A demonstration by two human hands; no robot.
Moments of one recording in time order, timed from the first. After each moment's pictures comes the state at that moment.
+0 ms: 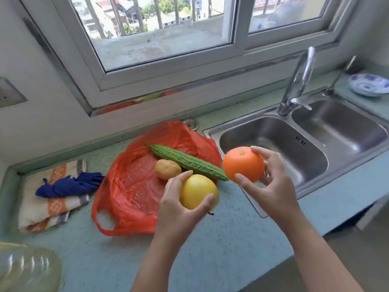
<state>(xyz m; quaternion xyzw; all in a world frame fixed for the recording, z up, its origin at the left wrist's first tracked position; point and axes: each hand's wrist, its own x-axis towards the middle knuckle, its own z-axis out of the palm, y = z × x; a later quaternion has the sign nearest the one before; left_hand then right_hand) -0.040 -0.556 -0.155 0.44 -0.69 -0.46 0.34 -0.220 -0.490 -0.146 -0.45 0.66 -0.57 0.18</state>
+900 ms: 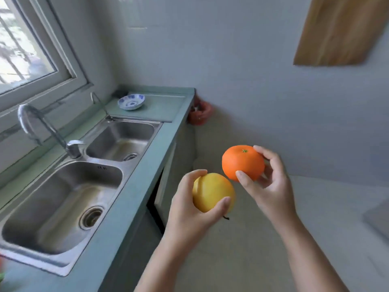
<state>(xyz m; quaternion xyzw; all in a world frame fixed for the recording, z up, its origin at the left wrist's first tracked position) -0.319 -0.199 -0.108 0.00 -0.82 -0.55 0.13 -0.378 -0.042 -0.116 -0.12 0.73 -0.65 -0.18</state>
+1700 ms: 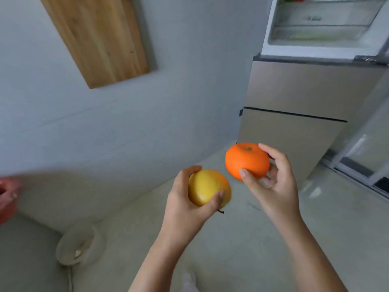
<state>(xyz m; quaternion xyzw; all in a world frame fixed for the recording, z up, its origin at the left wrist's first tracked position) -0.515 0.202 -0.112 -0.31 -0.76 -0.56 -0.09 -0.430 0.350 -0.122 0.18 0.69 -0.54 -0.44</state>
